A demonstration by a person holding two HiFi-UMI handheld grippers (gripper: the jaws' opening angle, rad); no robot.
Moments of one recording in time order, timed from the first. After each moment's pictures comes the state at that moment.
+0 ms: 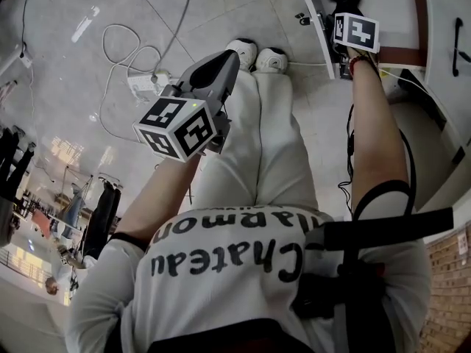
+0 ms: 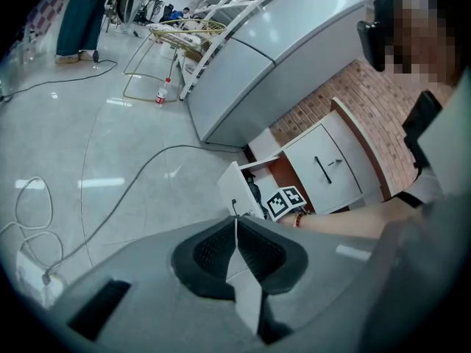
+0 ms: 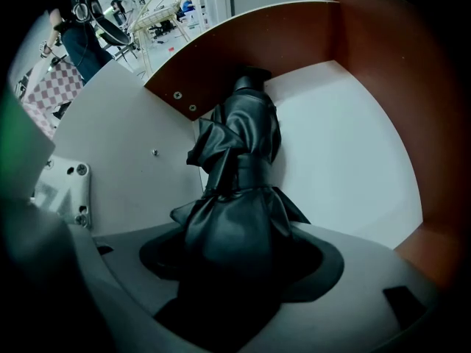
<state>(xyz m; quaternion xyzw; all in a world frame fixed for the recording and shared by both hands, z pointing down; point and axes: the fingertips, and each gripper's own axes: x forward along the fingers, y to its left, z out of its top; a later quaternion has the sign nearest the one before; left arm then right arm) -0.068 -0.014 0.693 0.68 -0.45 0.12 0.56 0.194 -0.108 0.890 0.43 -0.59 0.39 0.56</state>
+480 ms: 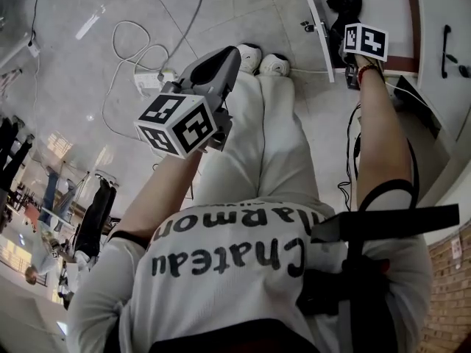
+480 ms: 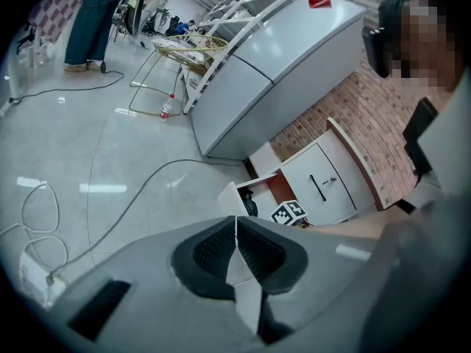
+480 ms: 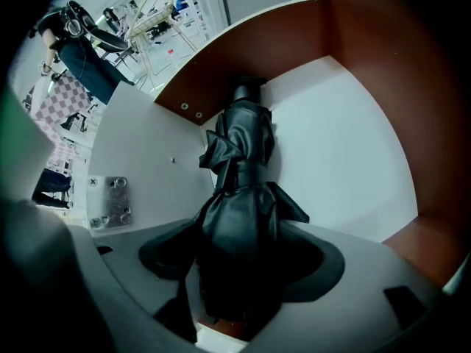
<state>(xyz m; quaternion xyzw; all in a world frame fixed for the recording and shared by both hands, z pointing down) -0.089 -0.027 0.648 0.68 -0.48 0.09 0.54 0.194 -0.099 0.863 0.39 -0.59 0.44 0.55</state>
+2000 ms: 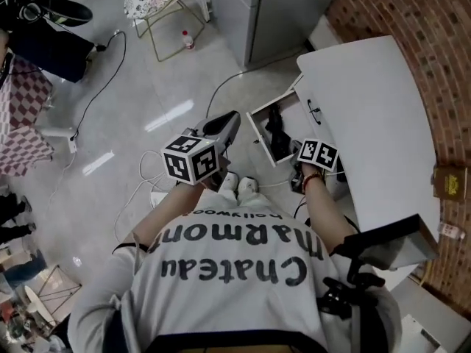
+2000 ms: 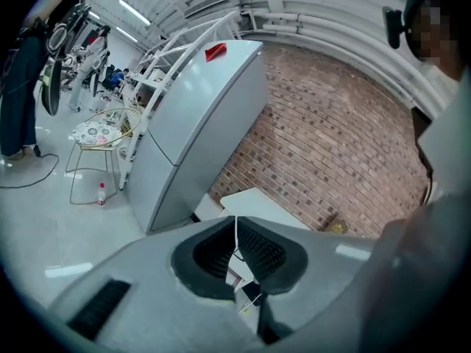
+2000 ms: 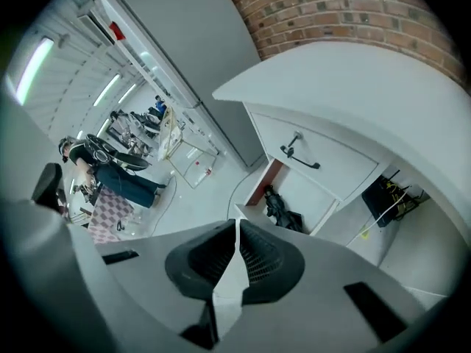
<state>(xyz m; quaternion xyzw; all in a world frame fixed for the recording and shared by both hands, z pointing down) -0.045 -0.082 0.283 0.83 -0.43 0.02 0.35 0.167 -0.056 0.480 0.52 -0.63 0.51 0.25</state>
